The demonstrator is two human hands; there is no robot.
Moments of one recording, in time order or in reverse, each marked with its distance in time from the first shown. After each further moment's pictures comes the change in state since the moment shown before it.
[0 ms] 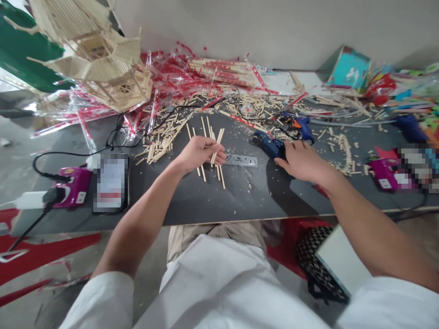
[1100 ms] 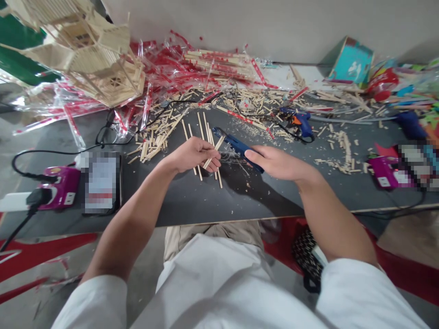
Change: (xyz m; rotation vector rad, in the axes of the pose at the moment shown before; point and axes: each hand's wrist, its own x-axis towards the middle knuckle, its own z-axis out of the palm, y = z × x) left_hand -0.009 0.011 -0.002 0.144 -0.145 -0.105; right_hand -0.001 -0.070 -0.043 0.925 -0.218 -0.283
